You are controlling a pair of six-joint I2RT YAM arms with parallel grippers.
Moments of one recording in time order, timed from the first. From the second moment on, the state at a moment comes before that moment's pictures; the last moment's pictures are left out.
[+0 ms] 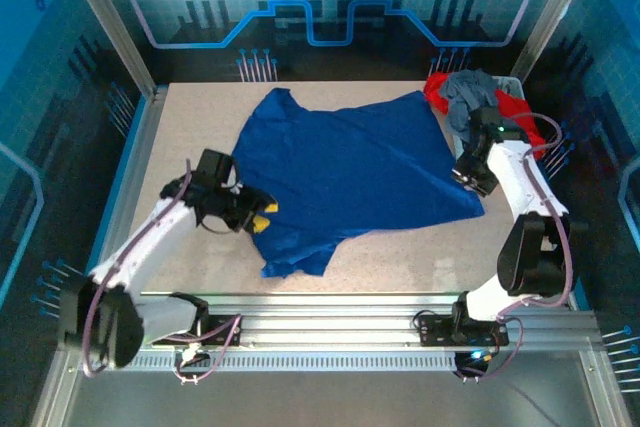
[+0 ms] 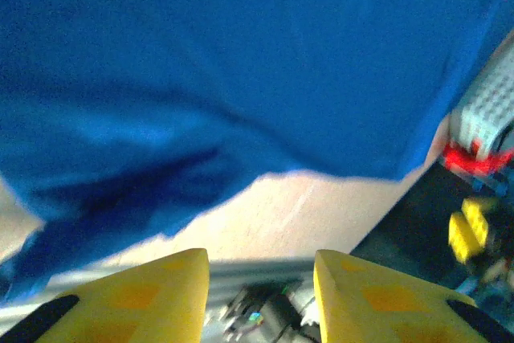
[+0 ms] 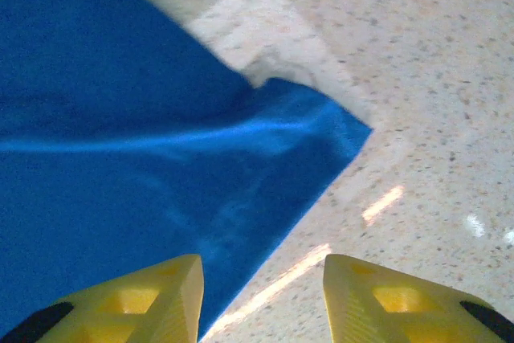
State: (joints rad) left arm -0.21 1.25 0.89 -0.74 0.55 -1.18; right arm -0.04 1.53 1.28 -1.07 0.15 0.67
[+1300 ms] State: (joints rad) left arm 0.17 2.04 1.64 -0.80 0.28 -0.96; right arm 0.24 2.16 1.81 -1.02 -0.12 0.69
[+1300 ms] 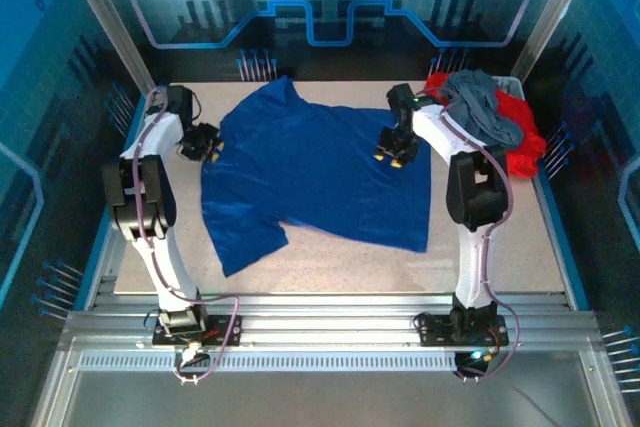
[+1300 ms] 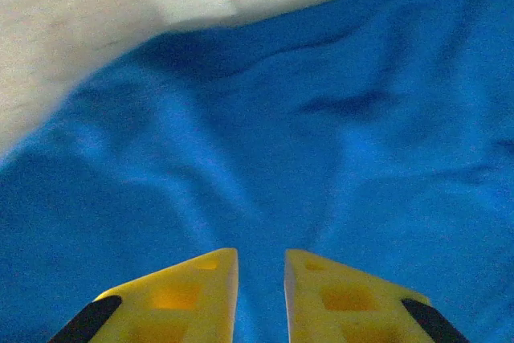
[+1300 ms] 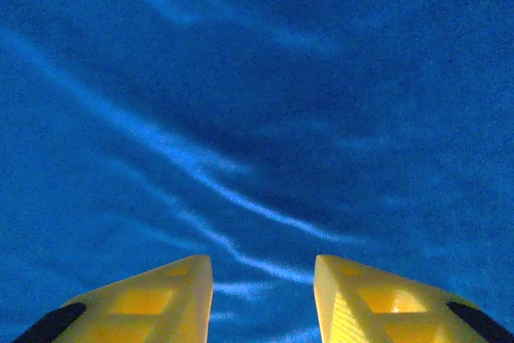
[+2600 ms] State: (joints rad) left arm 0.18 2.32 1.93 -0.76 0.31 -1.03; right arm 0.24 2.44 2.12 -1.04 -0.20 0.70
